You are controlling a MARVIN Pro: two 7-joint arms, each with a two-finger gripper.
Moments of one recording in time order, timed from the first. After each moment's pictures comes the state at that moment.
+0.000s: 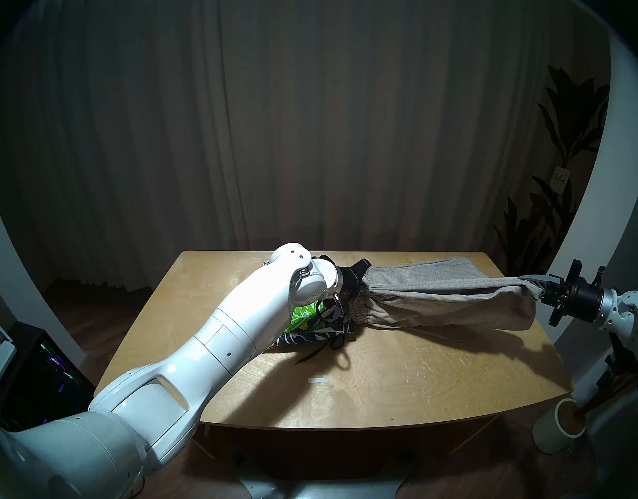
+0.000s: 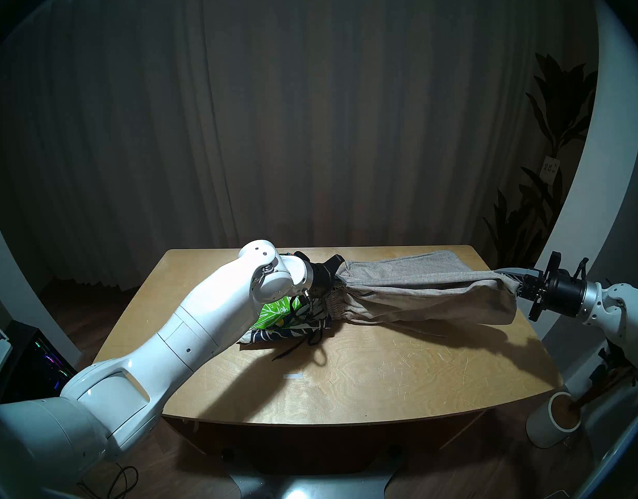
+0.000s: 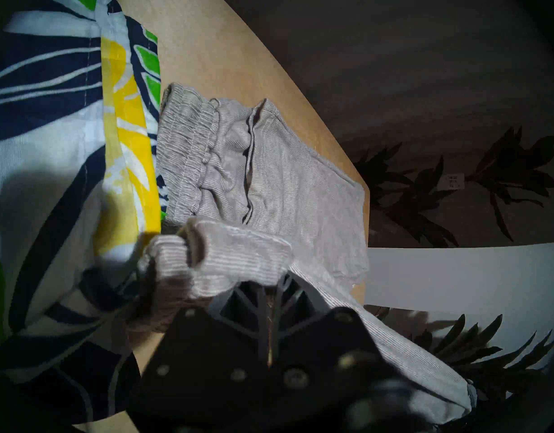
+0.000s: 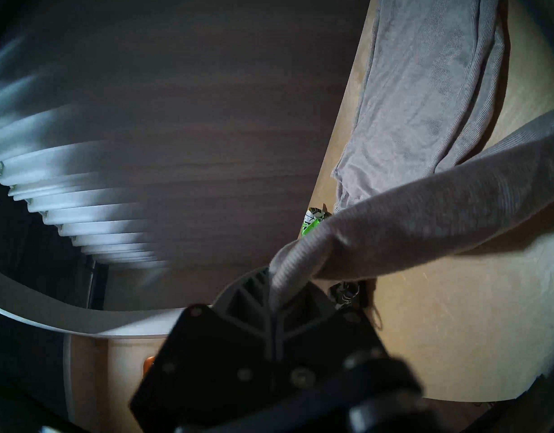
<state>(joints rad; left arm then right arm) 0.92 -1.37 -0.82 -1.31 -1.98 0.43 0.74 -2.24 -0.15 1.84 -1.37 2.57 0.96 0.53</state>
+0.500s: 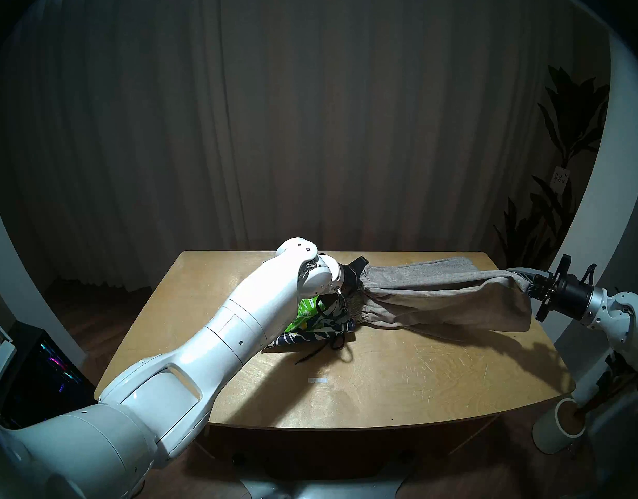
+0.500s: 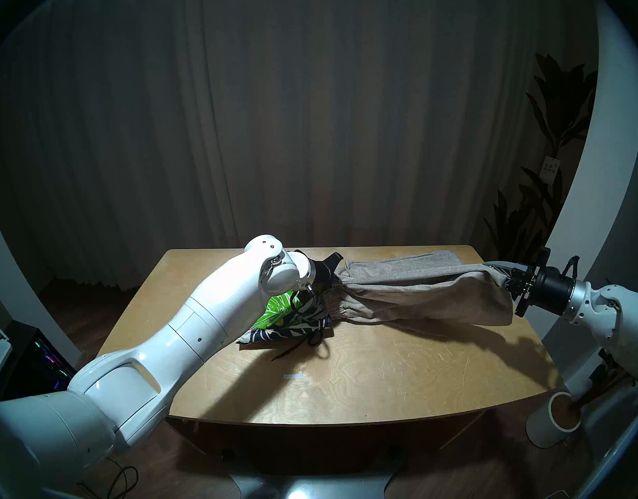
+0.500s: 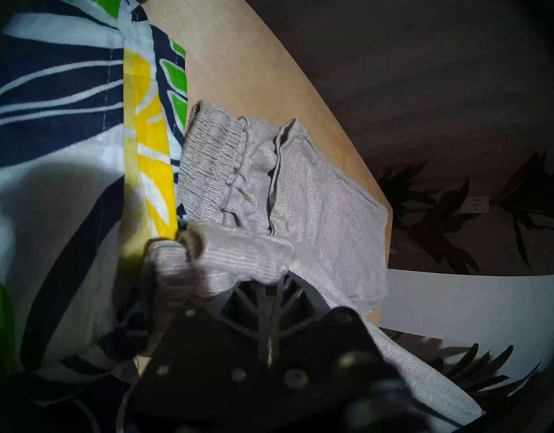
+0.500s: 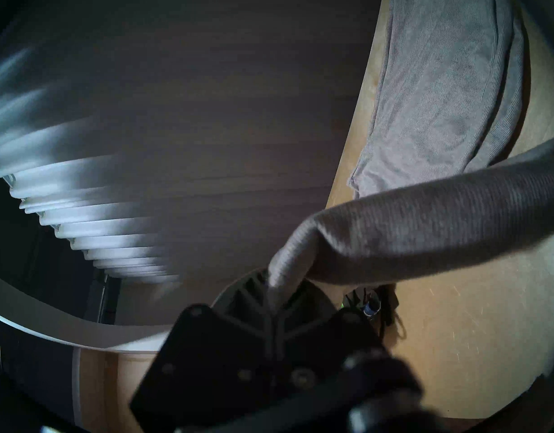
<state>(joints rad) 0.87 -1.42 -0.83 -1.21 -1.98 0.39 0.81 -2.24 -0.17 1.84 -1.49 2.70 0.79 0.41</state>
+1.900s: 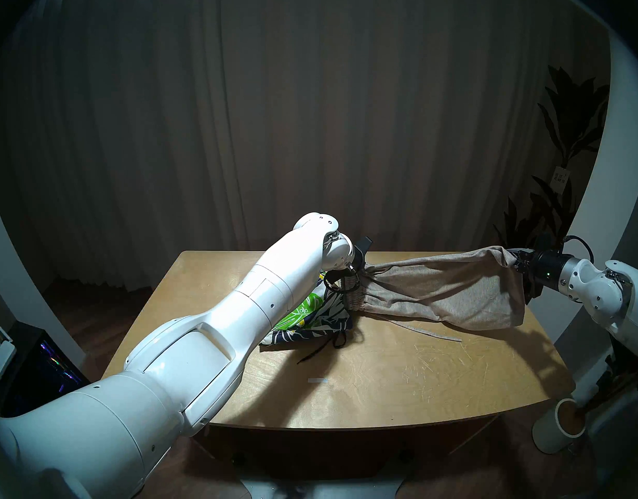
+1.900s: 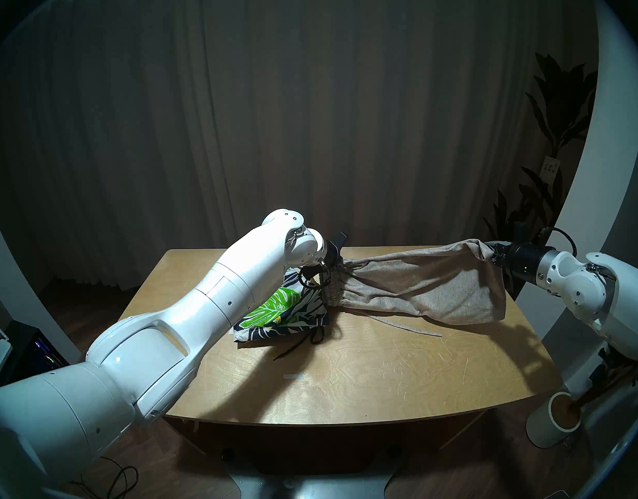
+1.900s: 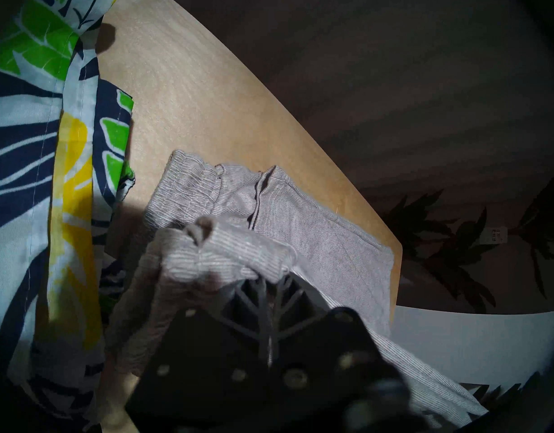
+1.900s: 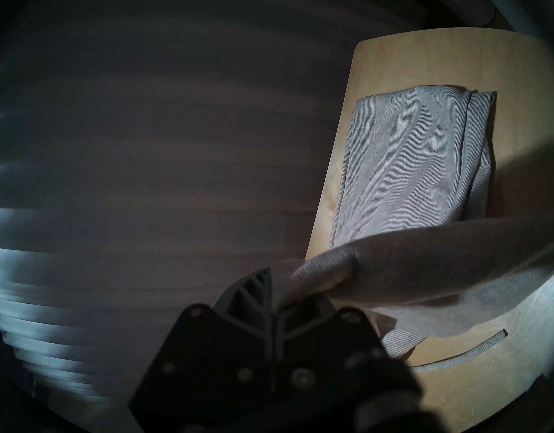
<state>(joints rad) 0.69 -1.58 -0.82 -0.93 -1.89 0.36 0.82 -2.10 -0.13 1.82 -1.70 2.88 0.11 -0.06</state>
